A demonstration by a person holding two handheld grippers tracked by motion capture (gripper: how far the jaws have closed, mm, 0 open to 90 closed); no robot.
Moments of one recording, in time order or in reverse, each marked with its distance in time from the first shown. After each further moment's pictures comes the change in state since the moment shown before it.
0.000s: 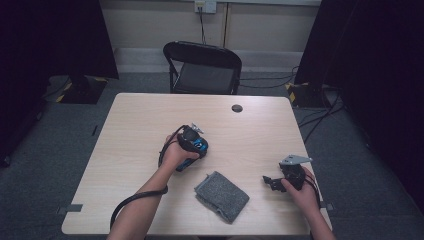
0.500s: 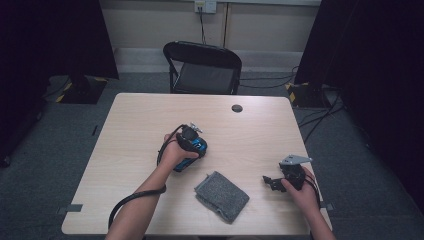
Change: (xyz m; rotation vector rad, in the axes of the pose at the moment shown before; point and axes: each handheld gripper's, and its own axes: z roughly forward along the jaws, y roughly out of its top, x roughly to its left) left arm 0.004 -0.001 -0.004 0.016 -0.014 -0.032; right arm 0.000 0.000 0.000 0.000 0.000 0.000
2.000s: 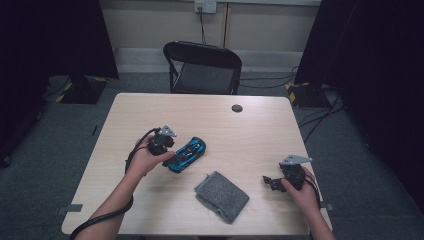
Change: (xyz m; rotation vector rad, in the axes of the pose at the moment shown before) left arm 0.006 -0.052 -0.087 -0.132 -0.048 0.018; right arm 0.000 0.000 0.000 0.000 0.000 0.001
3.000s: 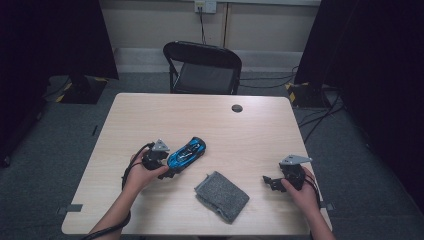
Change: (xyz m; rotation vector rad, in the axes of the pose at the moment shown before) left arm 0.000 -0.052 0.018 -0.036 0.028 -0.029; right arm 0.000 0.000 0.000 0.000 0.000 0.000
